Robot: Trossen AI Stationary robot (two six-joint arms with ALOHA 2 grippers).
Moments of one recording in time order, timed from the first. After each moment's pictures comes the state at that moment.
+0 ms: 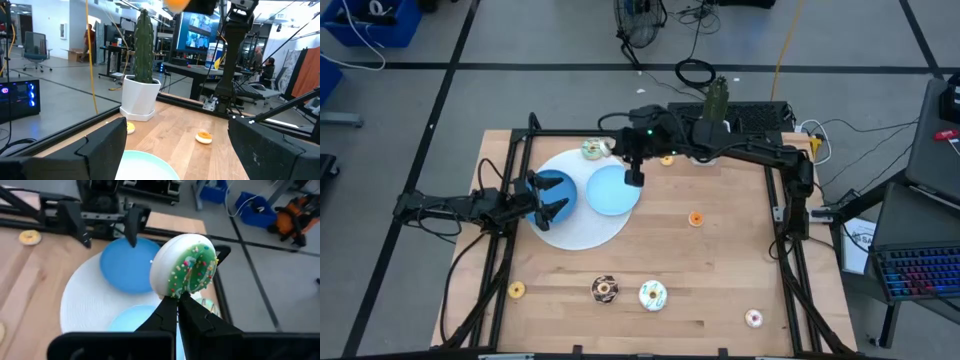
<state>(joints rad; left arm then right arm) -0.10 0.07 0.02 0.18 -0.44 -0.11 -0.20 1.92 2.05 -0.68 0.00 -0.27</state>
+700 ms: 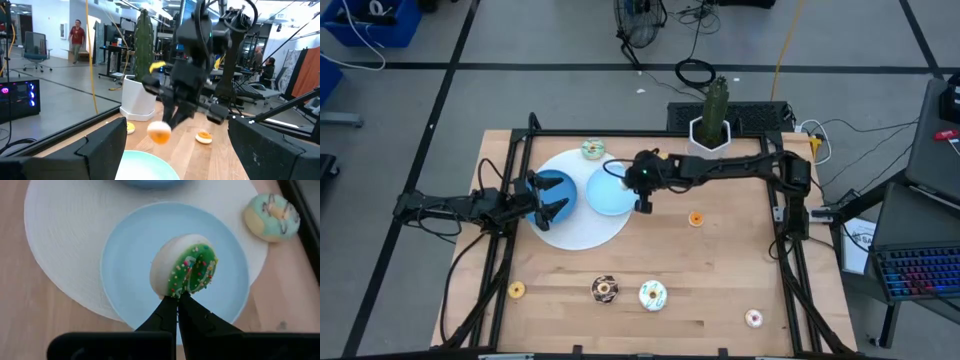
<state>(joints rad) -0.10 0.07 0.02 0.18 -0.44 -0.11 -0.21 1.94 1.40 -0.24 -0.01 -0.20</state>
